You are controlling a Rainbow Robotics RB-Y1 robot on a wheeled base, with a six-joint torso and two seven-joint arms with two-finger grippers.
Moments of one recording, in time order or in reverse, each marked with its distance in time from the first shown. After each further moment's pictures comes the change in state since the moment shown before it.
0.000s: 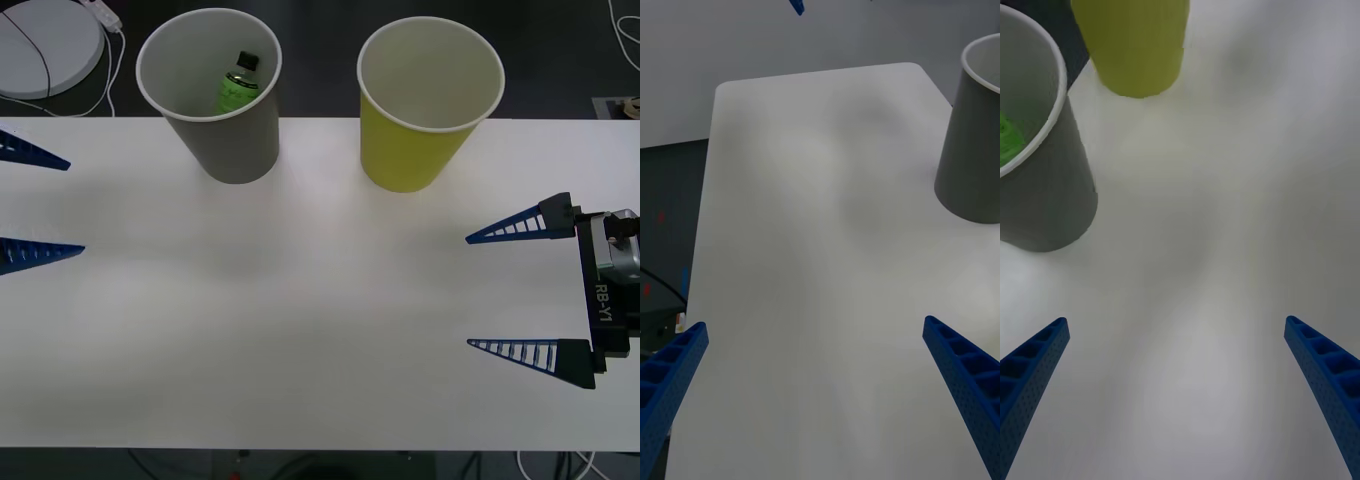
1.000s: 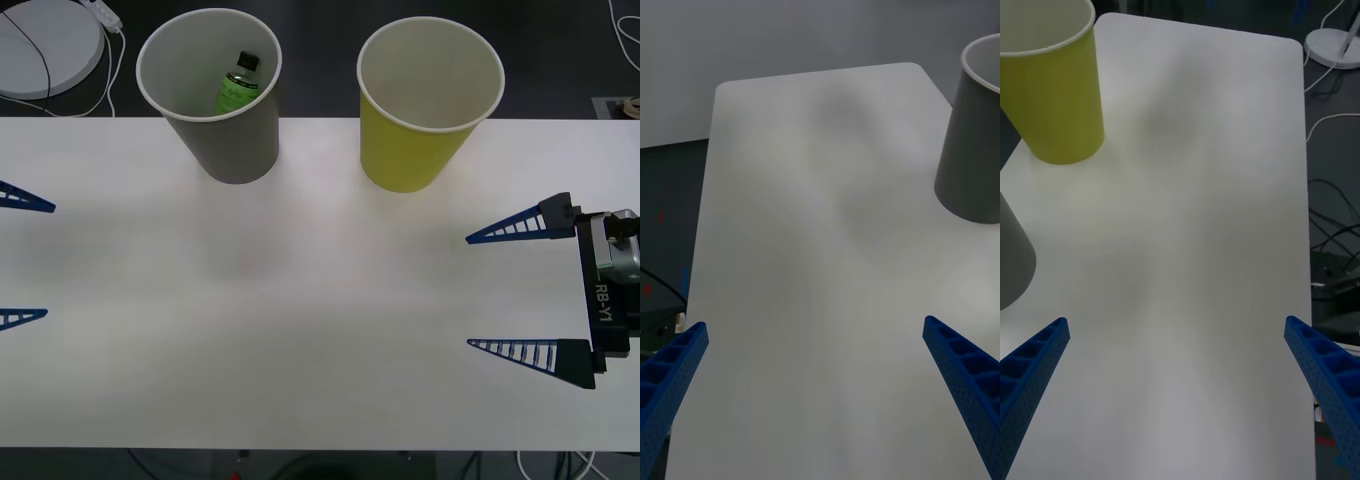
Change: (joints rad) right arm 0.000 0.000 0.000 0.000 0.000 0.000 0.000; left arm 0.171 -0.077 0.166 0.028 0.258 -0.140 -0.285
